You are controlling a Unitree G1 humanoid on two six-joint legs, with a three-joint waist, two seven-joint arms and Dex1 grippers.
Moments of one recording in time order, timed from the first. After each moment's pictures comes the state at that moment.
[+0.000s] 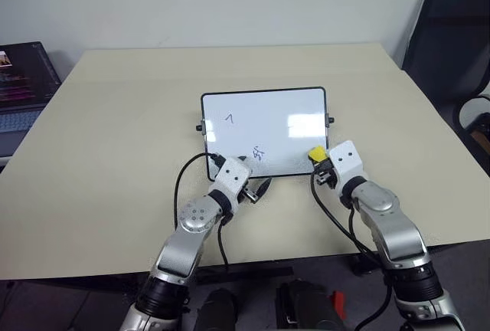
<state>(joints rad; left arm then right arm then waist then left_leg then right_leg) -0.17 0.23 -0.21 -0.18 0.05 0.30 -0.35 -0.29 -0.29 0.12 -0.23 -0.05 0.58 0.30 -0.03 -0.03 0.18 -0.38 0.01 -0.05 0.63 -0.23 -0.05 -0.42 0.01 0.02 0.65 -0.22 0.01</state>
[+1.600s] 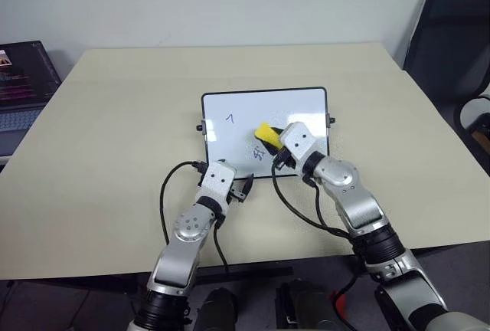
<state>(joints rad) -0.11 0.19 -0.15 -0.20 0.09 0.33 -0.25 -0.56 -0.21 0.30 0.10 -0.10 0.18 0.46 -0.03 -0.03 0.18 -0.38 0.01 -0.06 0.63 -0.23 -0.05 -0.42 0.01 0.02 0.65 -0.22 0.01</state>
